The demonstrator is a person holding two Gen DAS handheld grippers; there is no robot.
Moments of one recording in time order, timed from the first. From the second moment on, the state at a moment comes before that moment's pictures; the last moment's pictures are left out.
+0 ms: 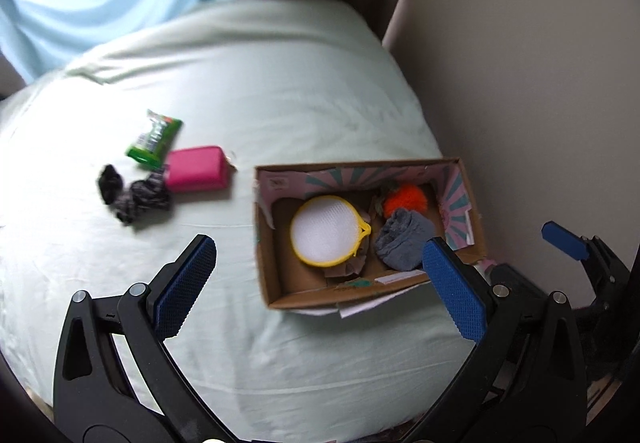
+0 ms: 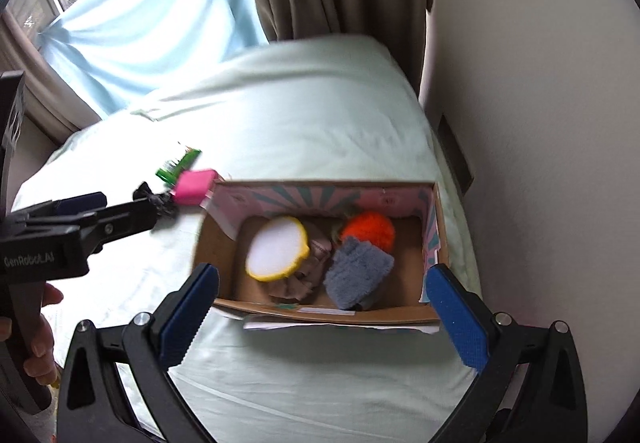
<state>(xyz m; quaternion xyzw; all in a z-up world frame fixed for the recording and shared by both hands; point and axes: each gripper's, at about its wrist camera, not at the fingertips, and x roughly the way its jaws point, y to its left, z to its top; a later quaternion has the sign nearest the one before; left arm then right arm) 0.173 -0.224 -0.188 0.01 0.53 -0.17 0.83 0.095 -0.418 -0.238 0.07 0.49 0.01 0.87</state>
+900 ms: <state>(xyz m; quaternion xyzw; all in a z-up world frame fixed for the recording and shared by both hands) 0.019 0.061 -0.048 -0.04 0.41 -0.05 0.91 -0.003 -0.217 -0.098 0.04 0.38 0.07 0.92</state>
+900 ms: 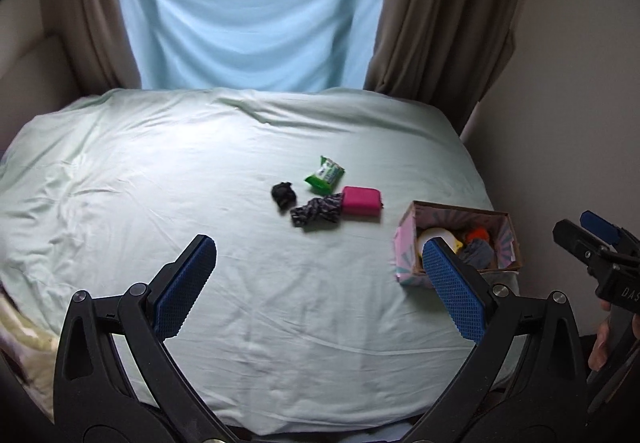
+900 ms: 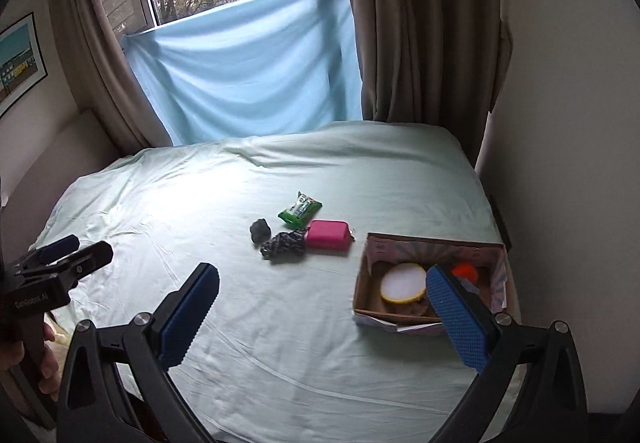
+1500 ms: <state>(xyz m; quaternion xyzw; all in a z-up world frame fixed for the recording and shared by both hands) 0.094 0.112 -0.087 -0.02 0.43 -0.07 0.90 0.076 -0.154 -0.118 0.01 0.38 0.08 0.92</state>
